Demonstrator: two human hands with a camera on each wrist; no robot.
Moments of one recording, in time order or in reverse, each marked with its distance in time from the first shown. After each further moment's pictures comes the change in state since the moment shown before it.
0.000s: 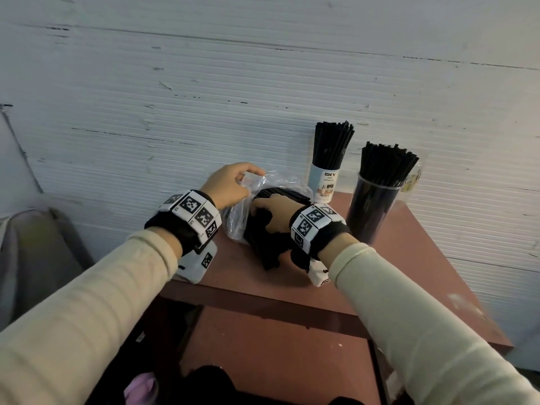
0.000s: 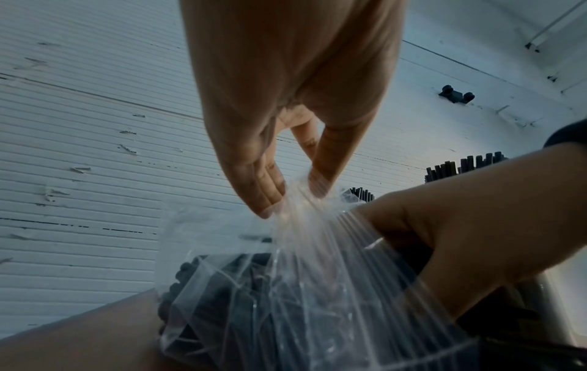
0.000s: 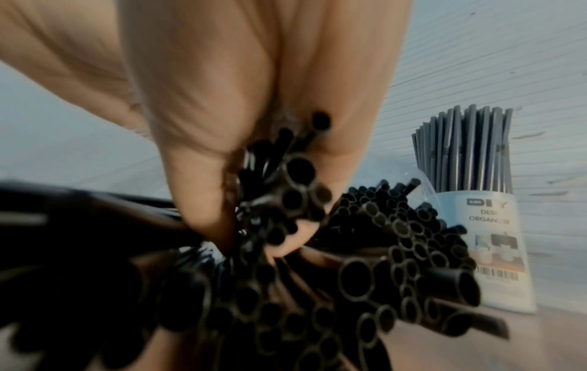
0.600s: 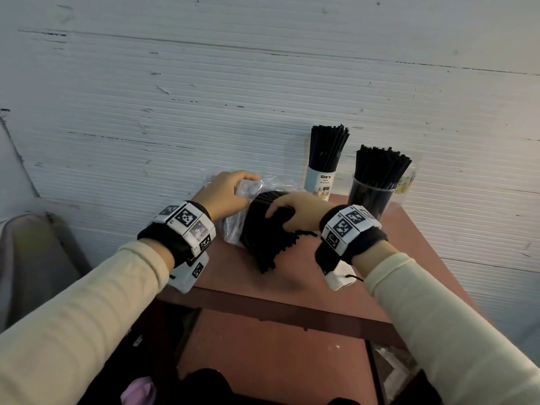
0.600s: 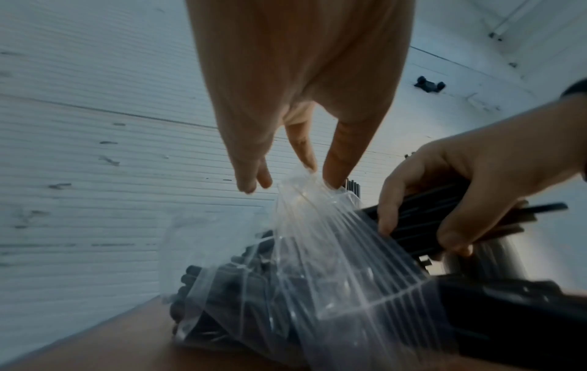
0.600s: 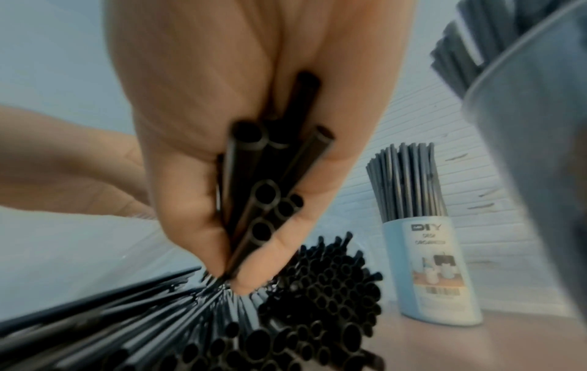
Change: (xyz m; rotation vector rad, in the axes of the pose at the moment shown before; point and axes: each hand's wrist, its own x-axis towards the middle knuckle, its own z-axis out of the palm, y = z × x) left_hand -0.011 -0.001 0.003 0.075 -0.015 0.021; right_hand -0.034 0.034 -0.020 0.205 0.053 0.010
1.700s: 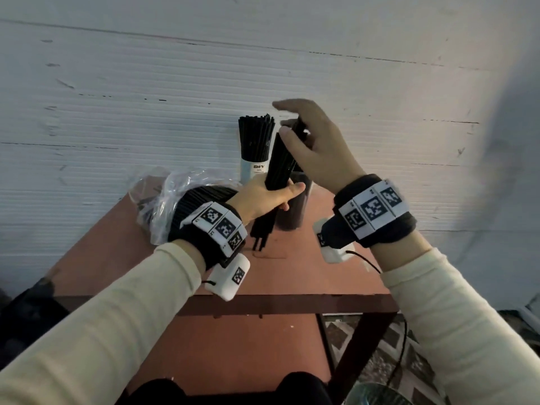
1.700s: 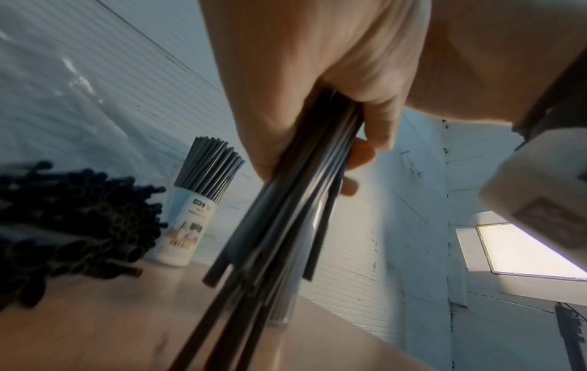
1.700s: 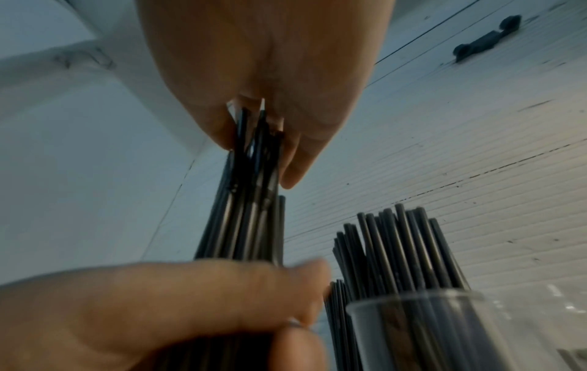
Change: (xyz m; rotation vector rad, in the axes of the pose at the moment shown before) left_hand 0.005 0.146 0.120 -0.492 -0.224 0.131; right_hand -0.114 0.032 -0.082 0.214 0.889 -0.283
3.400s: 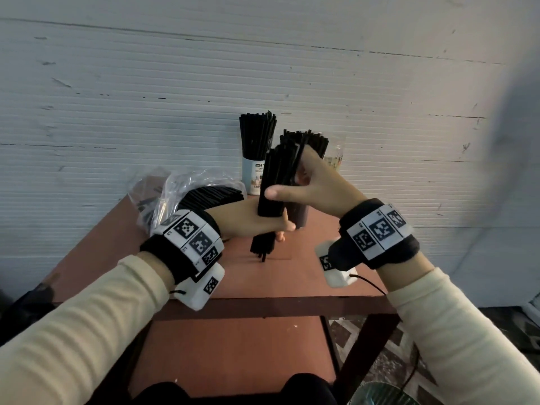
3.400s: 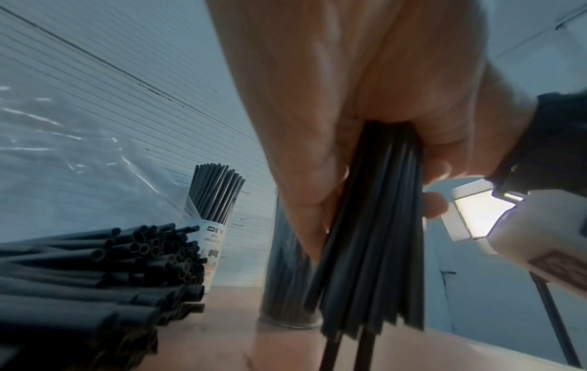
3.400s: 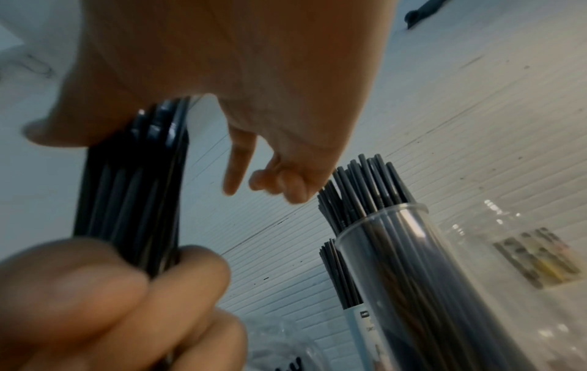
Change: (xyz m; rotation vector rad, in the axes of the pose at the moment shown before) left_hand -0.032 0.003 -0.026 0.157 -0.459 -0.035; right_hand -0.032 0.009 0.013 0.111 -0.300 0.286
